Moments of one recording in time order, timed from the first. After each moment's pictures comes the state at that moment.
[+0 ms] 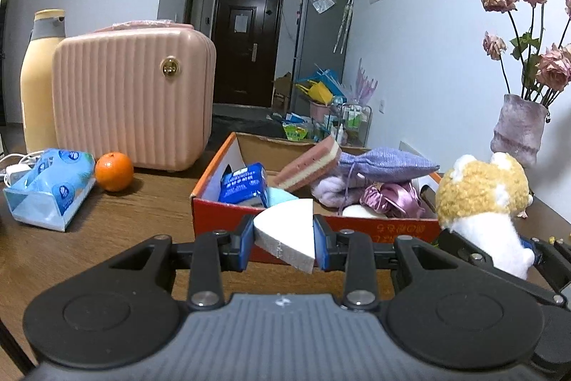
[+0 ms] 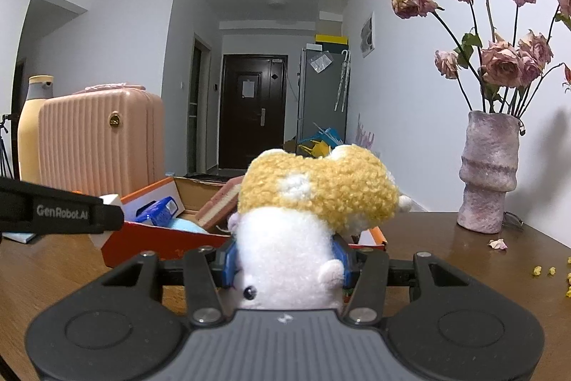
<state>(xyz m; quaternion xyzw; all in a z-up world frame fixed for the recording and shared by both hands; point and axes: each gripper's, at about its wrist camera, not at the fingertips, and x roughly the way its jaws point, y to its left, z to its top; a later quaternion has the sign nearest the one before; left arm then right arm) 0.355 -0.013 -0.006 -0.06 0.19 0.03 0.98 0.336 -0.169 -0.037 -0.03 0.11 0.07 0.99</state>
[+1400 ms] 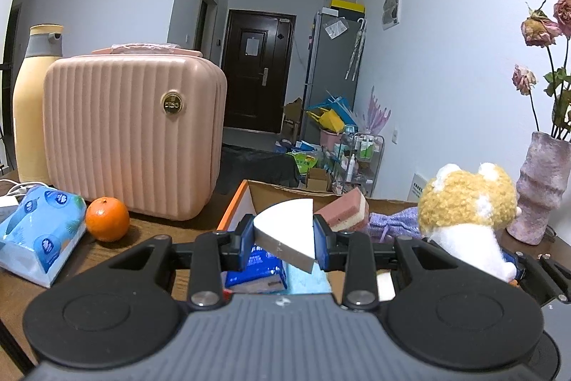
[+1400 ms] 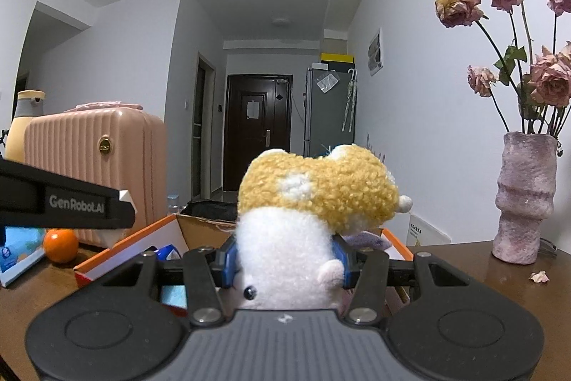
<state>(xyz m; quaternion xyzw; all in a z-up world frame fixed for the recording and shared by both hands) 0.423 0.011 0.009 -0.07 0.15 0.05 0.99 0.406 -0.126 -0.032 -0.03 0.07 0.08 0.99</state>
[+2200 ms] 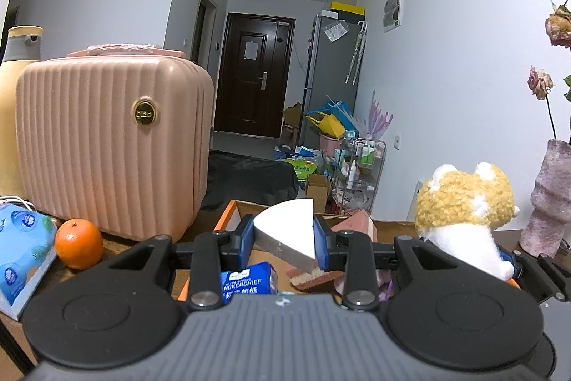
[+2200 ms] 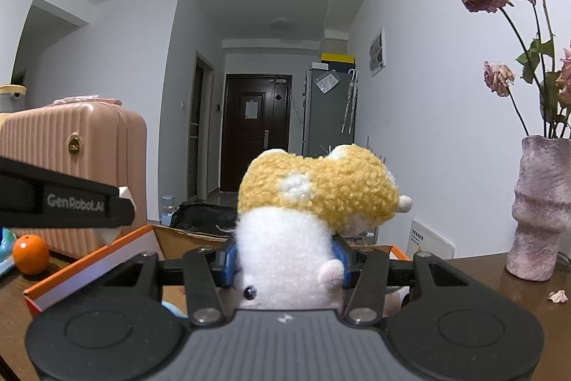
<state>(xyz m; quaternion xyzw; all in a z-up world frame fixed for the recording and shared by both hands) 0.474 0.003 0.007 -0.07 0.14 0.05 0.99 0.467 -0.125 -0.036 -0.03 0.07 0.07 0.99</state>
